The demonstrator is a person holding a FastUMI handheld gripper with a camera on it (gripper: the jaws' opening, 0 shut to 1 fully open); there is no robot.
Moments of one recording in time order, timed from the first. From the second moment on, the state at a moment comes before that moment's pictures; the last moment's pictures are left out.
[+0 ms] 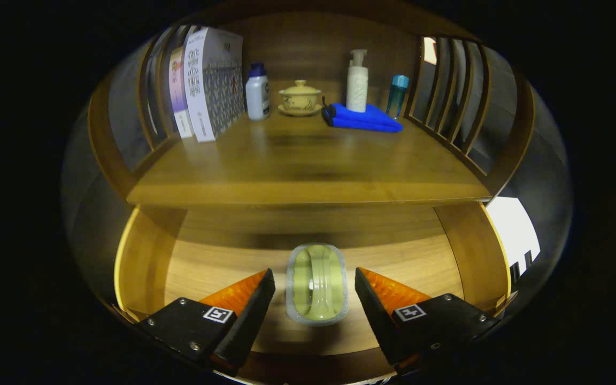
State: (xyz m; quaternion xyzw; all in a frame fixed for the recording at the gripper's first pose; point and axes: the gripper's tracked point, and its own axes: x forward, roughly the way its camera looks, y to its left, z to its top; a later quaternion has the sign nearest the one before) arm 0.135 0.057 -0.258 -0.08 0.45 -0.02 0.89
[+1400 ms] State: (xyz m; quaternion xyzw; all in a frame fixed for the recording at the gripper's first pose) arm 0.105 0.045 -0.194 -0.06 0.34 0.00 0.94
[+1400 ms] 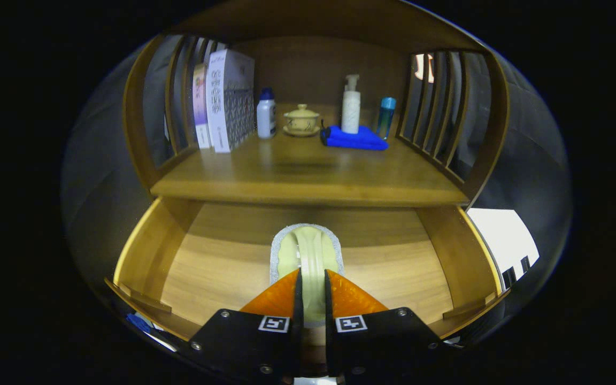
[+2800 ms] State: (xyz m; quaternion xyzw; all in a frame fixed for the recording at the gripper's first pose) arm 0.268 0.066 -0.146 -0.09 0.21 0.03 0.97
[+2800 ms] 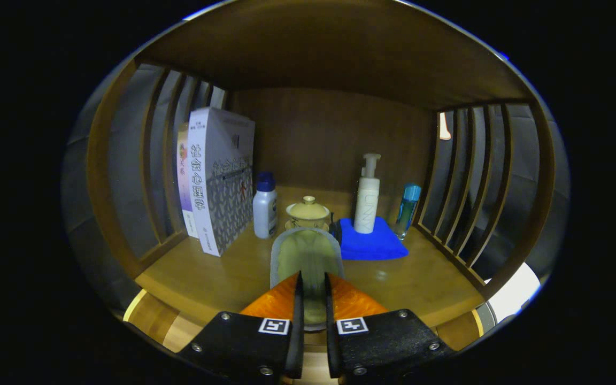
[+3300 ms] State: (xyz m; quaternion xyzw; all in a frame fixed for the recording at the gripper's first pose) arm 0.297 0.061 -0.151 -0.07 0.20 0.03 0.98
